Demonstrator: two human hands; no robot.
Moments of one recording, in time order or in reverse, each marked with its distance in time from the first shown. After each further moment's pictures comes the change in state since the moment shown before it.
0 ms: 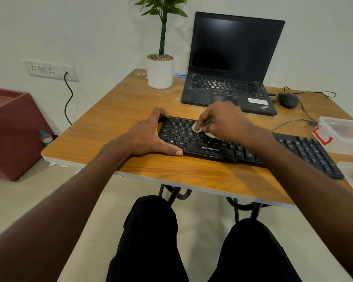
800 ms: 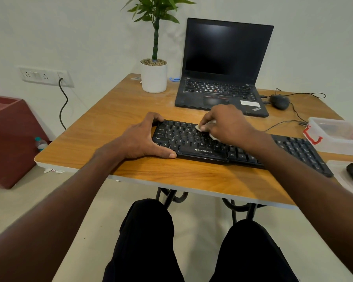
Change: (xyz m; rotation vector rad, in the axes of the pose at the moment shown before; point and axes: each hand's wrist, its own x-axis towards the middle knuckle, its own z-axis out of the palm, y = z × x) left_hand -0.001 0.002 0.000 0.002 -0.010 0.017; right_hand -0.001 0.023 0.001 -0.039 0.058 0.035
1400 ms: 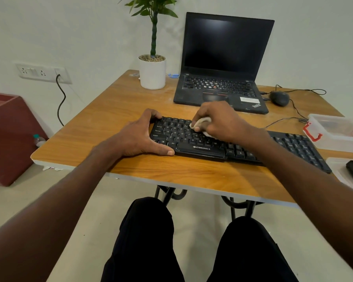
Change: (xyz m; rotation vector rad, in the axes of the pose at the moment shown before) left_hand 0.002 -0.004 0.000 -0.026 0.009 0.008; right_hand 0.004 0.000 0.000 0.070 -0.022 -0.166
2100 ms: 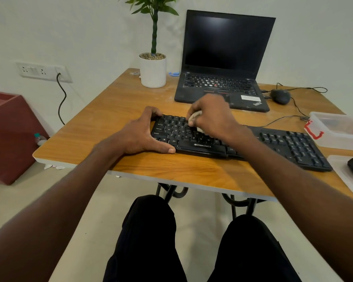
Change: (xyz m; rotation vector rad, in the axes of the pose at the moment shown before) left_hand 0.002 -0.003 0.000 -0.020 -0.003 -0.008; right_hand 0.011 -0.024 0.016 0.019 0.144 0.073
